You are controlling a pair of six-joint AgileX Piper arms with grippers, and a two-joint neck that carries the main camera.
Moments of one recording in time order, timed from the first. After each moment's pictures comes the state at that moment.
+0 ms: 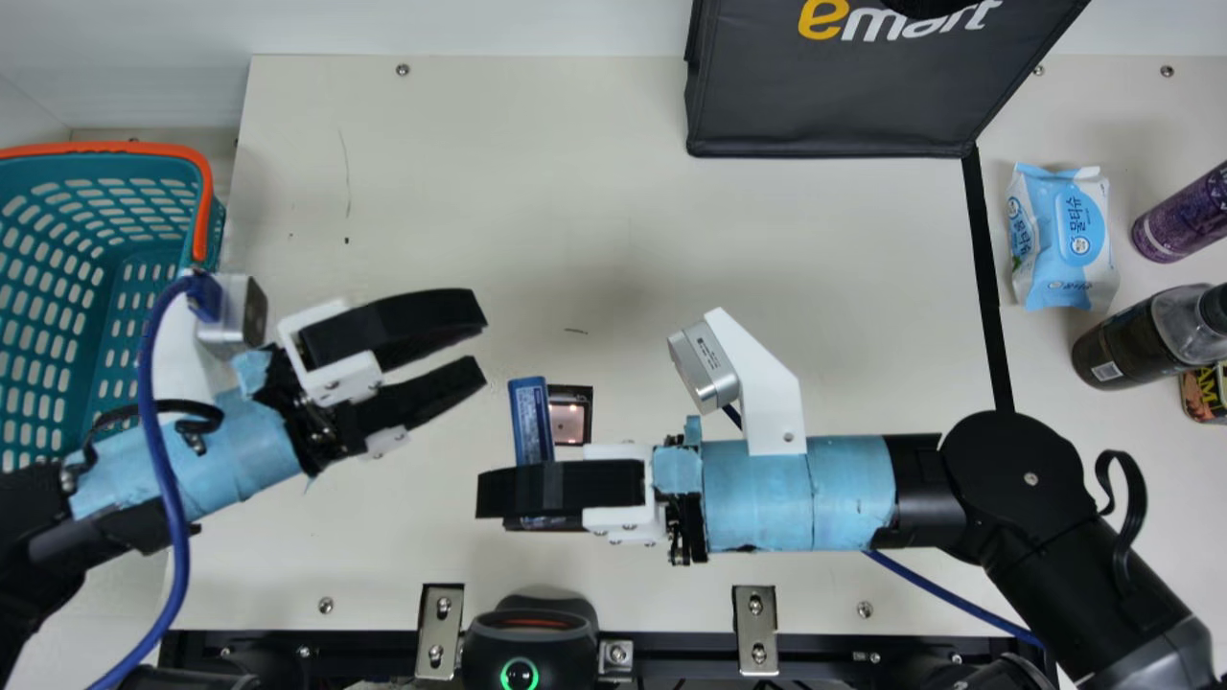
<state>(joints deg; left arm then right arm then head) -5.7 53.5 -35.1 -87.5 53.7 11.1 26.0 66.7 -43.0 91.5 63.3 -16.2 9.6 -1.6</state>
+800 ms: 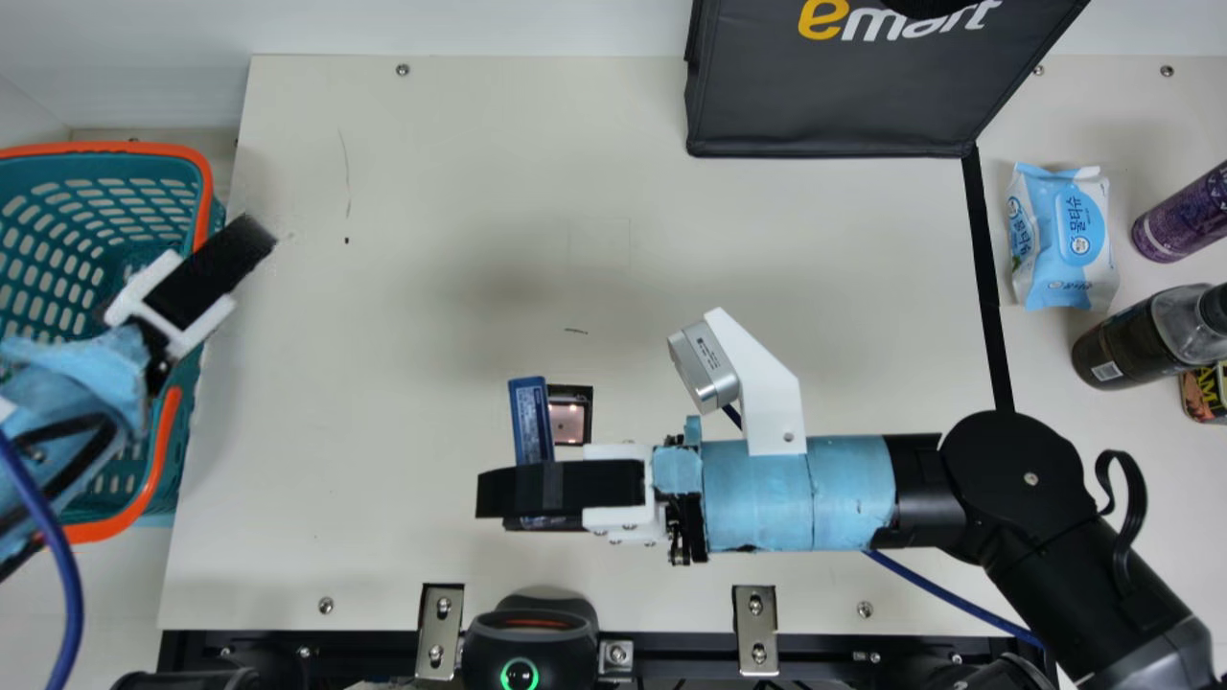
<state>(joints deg) 0.9 41.7 -47.9 -30.8 41.7 -14.1 26.0 66.7 -43.0 91.5 63.3 -16.2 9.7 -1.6</state>
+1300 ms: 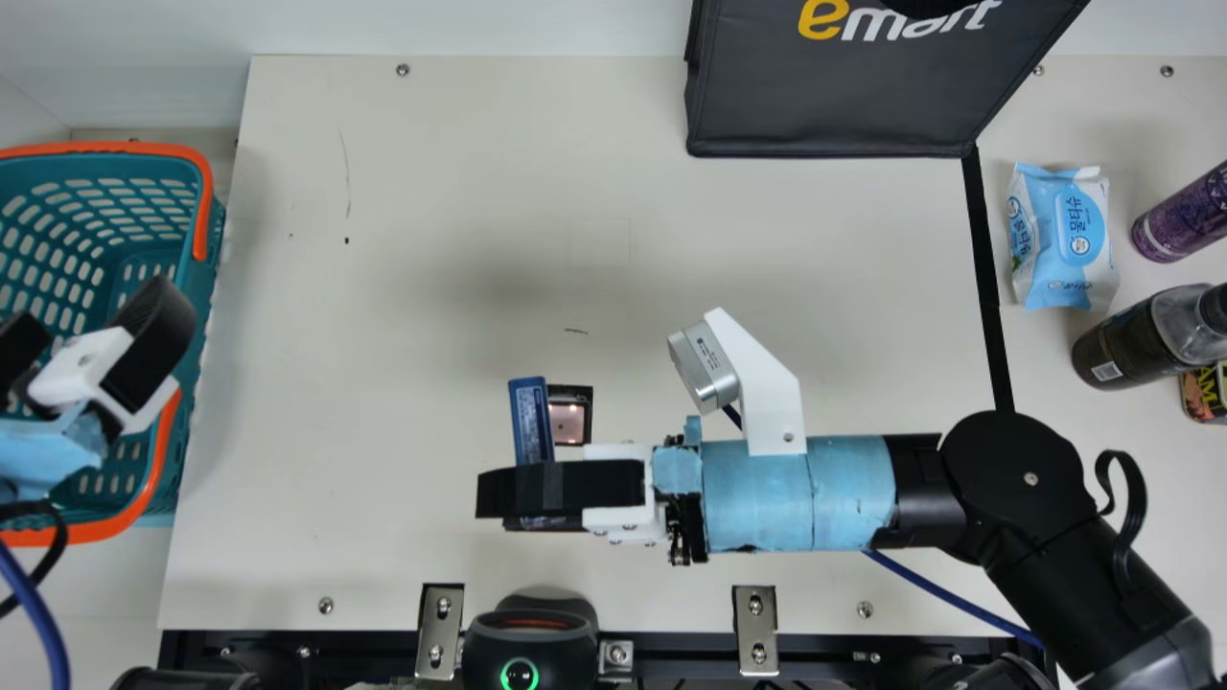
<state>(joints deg) -4.6 38.5 -56.6 -3.7 53.3 -16.6 26.0 66.7 -43.0 91.5 63.3 -16.2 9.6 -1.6</state>
